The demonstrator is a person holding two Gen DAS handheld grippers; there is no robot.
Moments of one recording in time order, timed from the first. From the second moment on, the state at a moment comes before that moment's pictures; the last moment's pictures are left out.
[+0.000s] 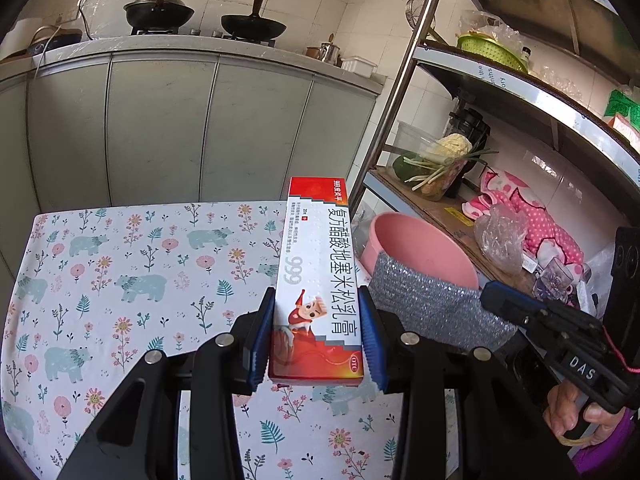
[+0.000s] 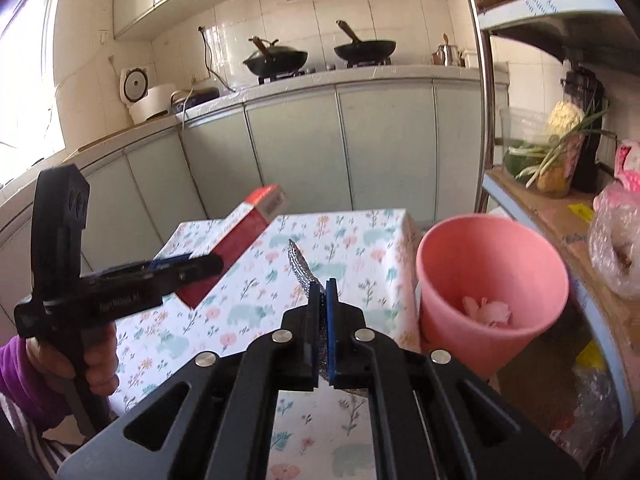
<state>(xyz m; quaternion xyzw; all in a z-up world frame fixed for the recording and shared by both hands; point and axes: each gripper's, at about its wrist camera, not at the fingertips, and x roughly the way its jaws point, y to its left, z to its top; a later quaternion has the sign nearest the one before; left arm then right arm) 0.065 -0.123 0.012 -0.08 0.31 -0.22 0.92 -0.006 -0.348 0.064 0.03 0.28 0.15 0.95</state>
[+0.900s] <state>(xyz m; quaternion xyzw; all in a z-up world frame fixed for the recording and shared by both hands) 0.146 -0.293 0.019 -0.02 0.31 -0.32 0.89 0.079 -0.456 0.038 0.06 0.27 0.01 0.96</state>
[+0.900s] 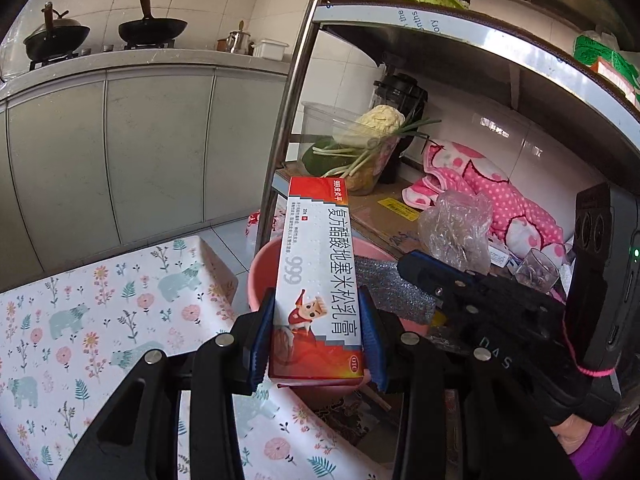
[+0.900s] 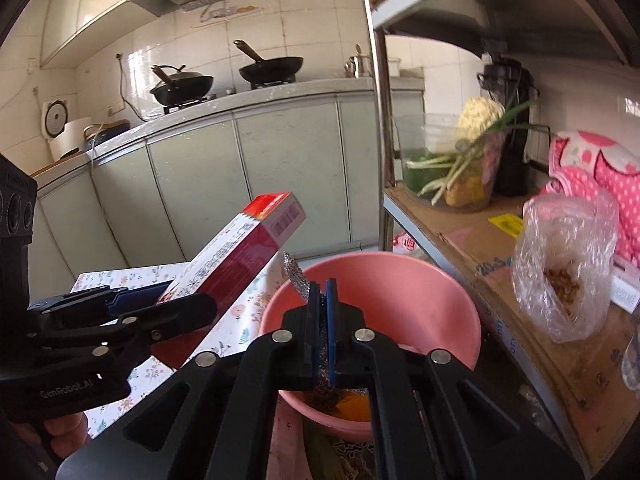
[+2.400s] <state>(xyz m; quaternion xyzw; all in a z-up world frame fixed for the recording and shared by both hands) 0.141 -0.317 0.017 0.01 0.31 -0.32 0.89 0.054 -0.464 0.023 0.08 0.28 -0.03 0.95</state>
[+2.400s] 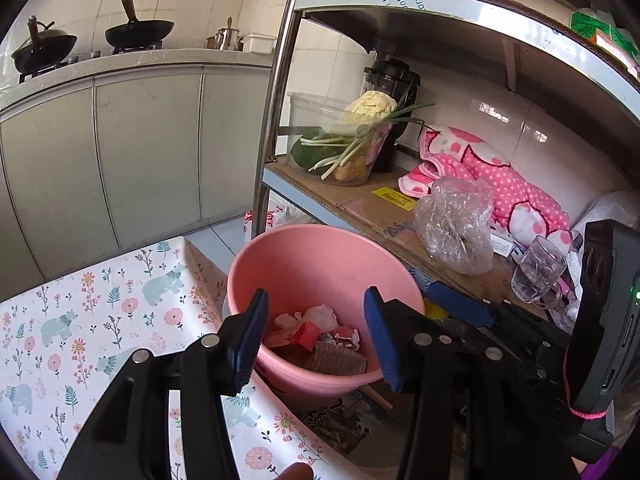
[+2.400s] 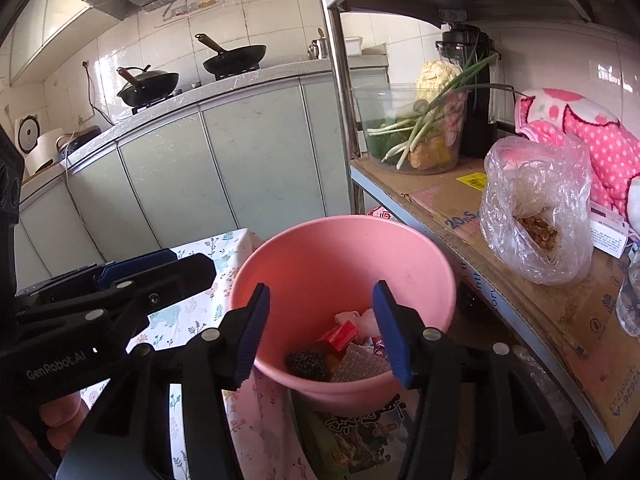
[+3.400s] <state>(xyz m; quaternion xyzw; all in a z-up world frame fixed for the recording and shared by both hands) 0.065 -0.263 0.044 -0.01 0.27 -0.32 0.91 -0.020 -0.404 0.058 0.03 0.25 -0.04 0.97</state>
